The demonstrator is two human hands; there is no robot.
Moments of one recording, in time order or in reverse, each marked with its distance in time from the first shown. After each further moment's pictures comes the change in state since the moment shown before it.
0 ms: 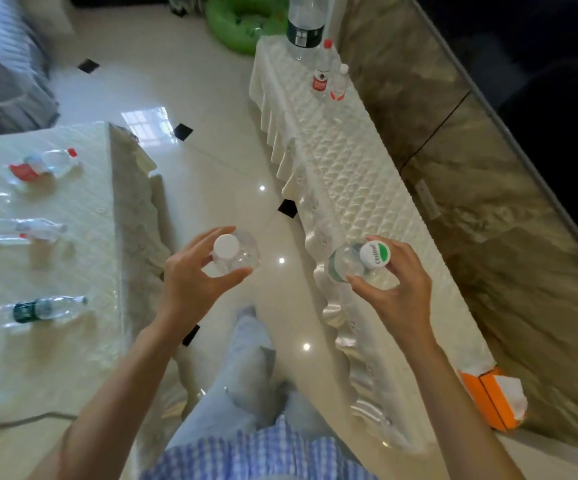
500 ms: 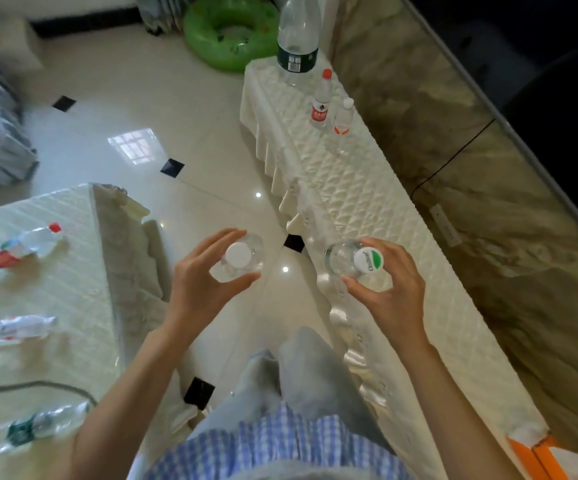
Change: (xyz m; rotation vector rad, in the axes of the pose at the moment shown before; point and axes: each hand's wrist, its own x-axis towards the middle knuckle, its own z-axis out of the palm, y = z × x) left_hand 0.245 -0.057 0.010 0.135 -0.143 0.107; right_hand 0.208 0.022 0.101 -0.047 0.062 0.100
